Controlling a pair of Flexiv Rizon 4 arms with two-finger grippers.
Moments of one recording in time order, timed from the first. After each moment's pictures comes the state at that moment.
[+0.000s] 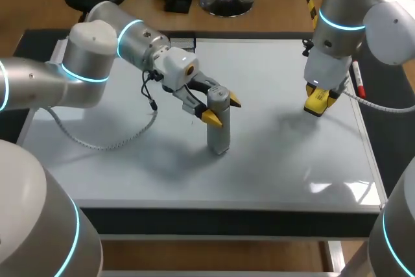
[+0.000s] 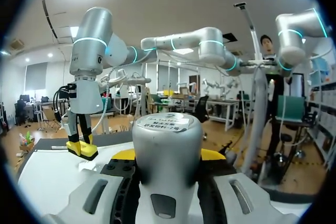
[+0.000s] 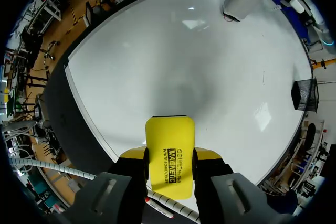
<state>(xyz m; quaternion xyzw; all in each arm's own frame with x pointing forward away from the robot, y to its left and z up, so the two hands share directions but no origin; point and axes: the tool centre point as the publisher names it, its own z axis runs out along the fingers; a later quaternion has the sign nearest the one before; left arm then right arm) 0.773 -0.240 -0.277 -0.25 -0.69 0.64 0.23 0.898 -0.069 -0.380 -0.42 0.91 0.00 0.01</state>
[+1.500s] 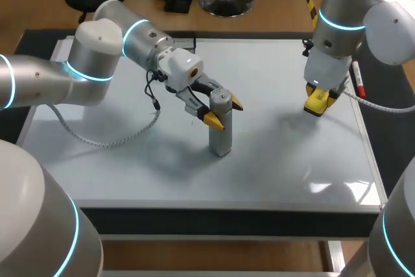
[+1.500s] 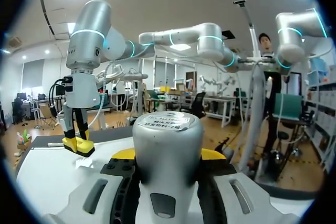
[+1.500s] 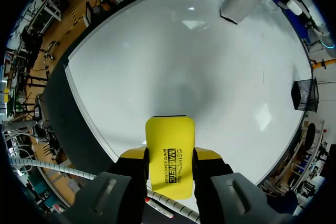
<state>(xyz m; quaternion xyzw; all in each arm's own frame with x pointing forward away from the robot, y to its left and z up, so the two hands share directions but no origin) 0.771 -0.244 -0.286 -0.26 -0.70 0.62 0.24 0.898 -0.069 -0.380 -0.42 0.91 0.00 0.01</state>
